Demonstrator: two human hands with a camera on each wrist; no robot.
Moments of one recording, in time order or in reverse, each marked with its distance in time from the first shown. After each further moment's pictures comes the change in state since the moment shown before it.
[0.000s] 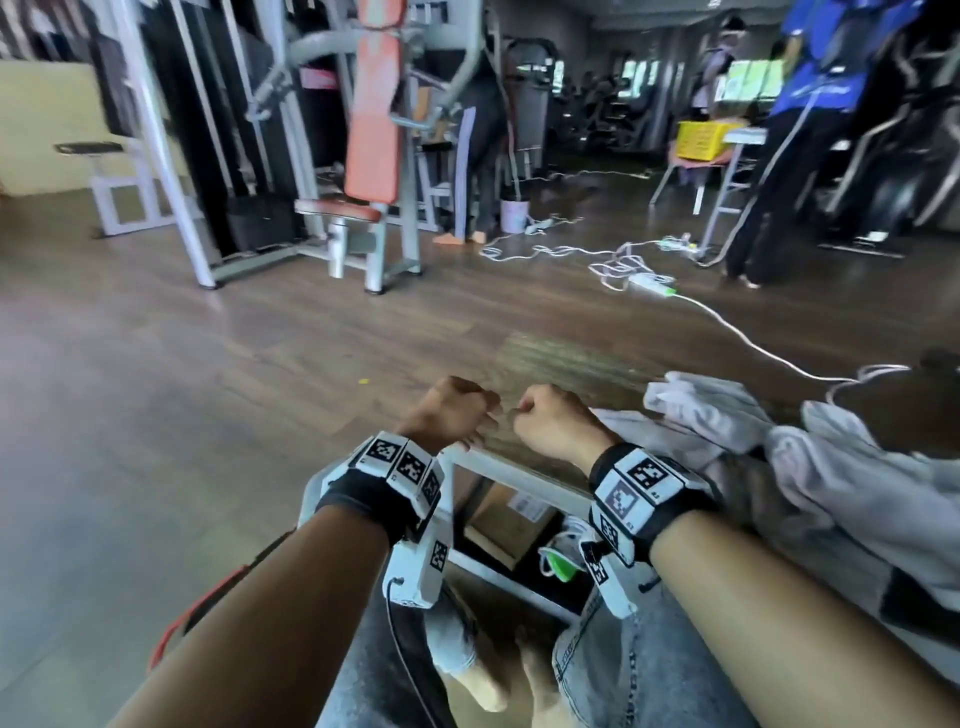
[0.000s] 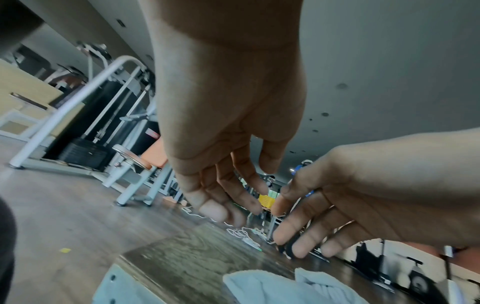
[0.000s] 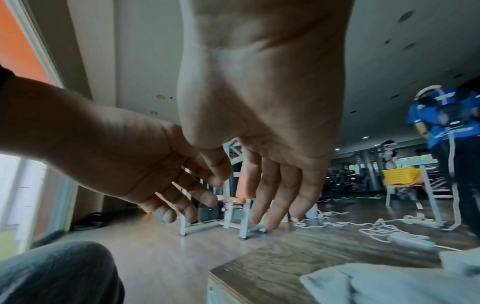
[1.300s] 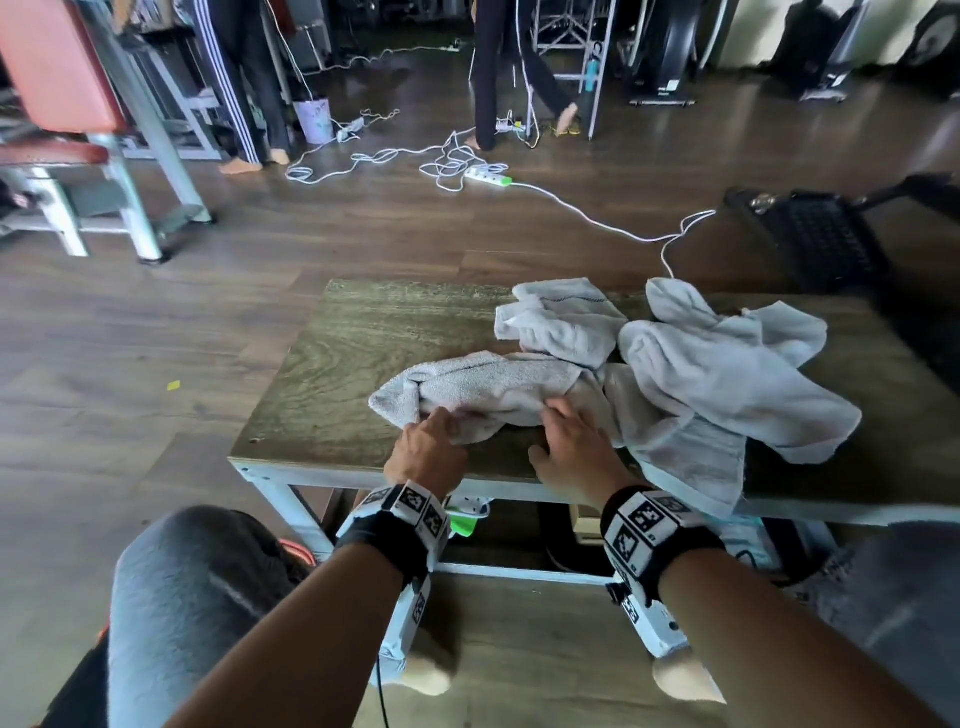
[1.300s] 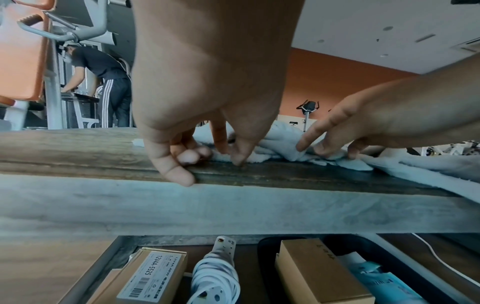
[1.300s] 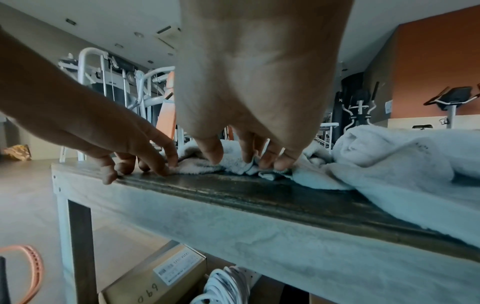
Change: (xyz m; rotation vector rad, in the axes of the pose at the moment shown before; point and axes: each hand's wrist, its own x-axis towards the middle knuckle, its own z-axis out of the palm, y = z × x) left_hand 0.124 -0.065 0.192 0.696 -0.078 0.129; right_hand 0.017 0.247 0.026 -0.185 0.099 0.269
